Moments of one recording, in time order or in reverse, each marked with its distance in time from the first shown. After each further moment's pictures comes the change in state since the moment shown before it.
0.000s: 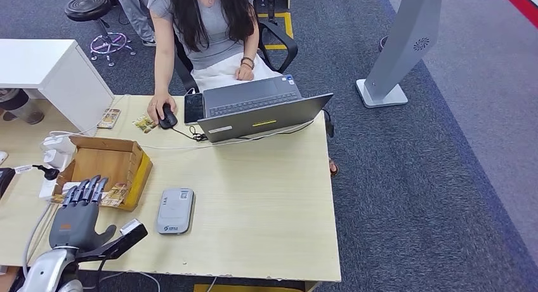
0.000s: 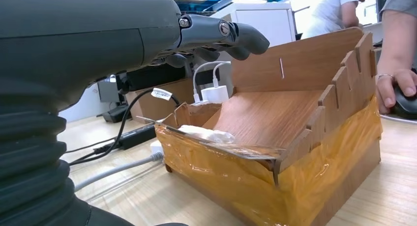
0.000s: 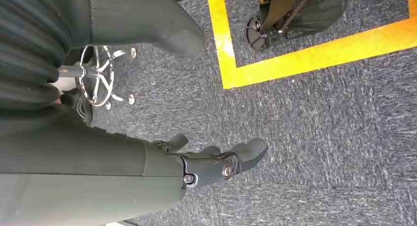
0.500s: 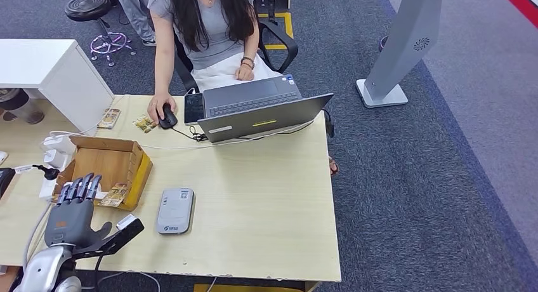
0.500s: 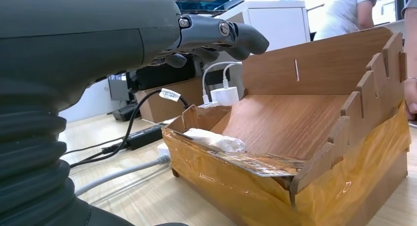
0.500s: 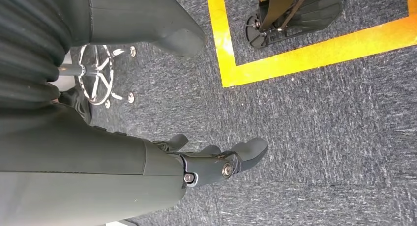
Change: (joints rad) left arm -0.022 -0.004 0.020 0.019 0.002 0.005 0.008; right arm 0.000 -0.004 0.001 0.000 0.009 0.003 0.000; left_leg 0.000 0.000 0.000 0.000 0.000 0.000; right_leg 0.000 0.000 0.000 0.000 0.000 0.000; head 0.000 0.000
